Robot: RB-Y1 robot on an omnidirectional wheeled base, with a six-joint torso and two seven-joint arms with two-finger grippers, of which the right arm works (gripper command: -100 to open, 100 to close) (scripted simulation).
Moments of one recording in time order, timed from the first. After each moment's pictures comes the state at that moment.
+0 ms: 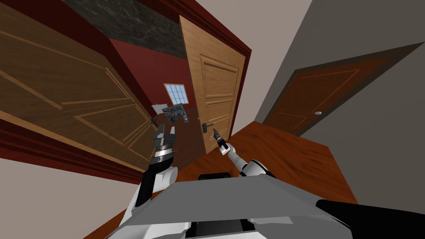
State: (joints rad) arm -0.48 -0.01 0.30 -0.72 0.01 -0.50 -0.18
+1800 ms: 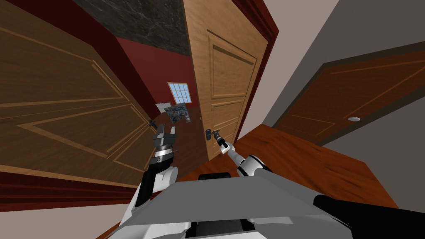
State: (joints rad) arm -0.57 -0.01 0.30 -0.57 0.00 -0.52 -0.18
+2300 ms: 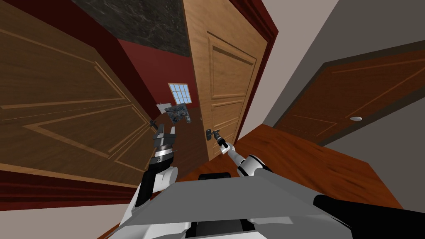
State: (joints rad) arm -0.57 -0.01 0.30 -0.56 0.00 -0.52 -0.18
